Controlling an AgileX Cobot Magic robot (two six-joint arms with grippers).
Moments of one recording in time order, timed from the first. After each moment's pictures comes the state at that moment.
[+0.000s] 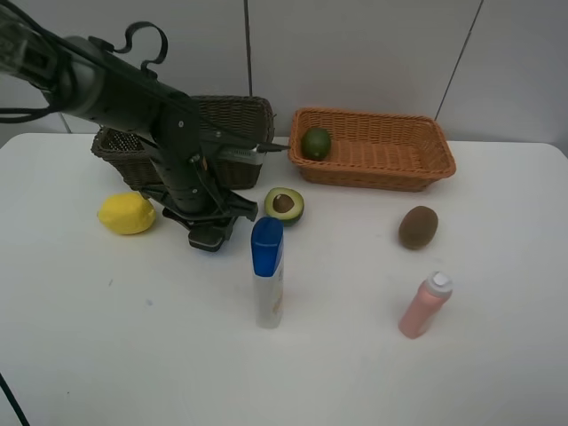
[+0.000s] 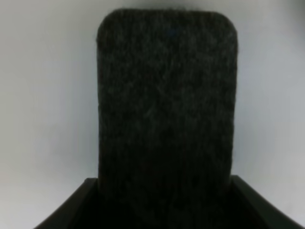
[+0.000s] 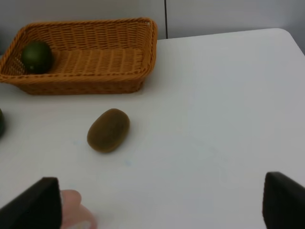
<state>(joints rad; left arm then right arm) -0.55 2.00 -1.19 0.07 0.50 -0.32 -0.01 0.00 -0.52 -0.05 1.07 0.06</state>
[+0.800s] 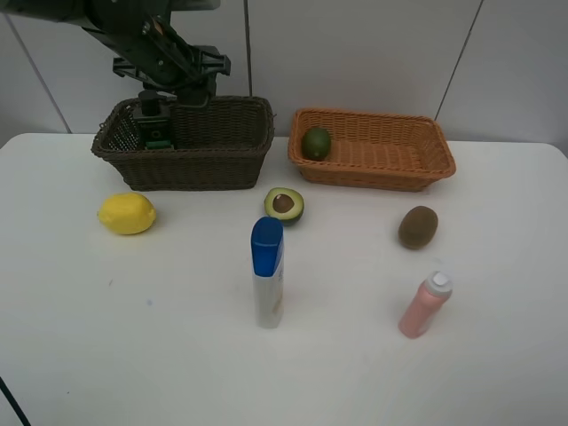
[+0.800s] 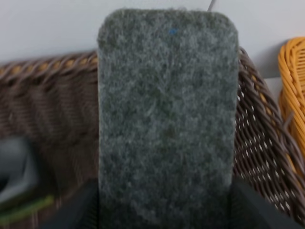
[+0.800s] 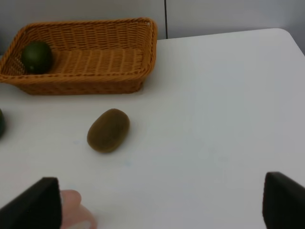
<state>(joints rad) -0.34 2.01 -1.51 0.05 0.29 -0.20 -0.01 0.00 -0.52 -0.05 1.07 0.06</state>
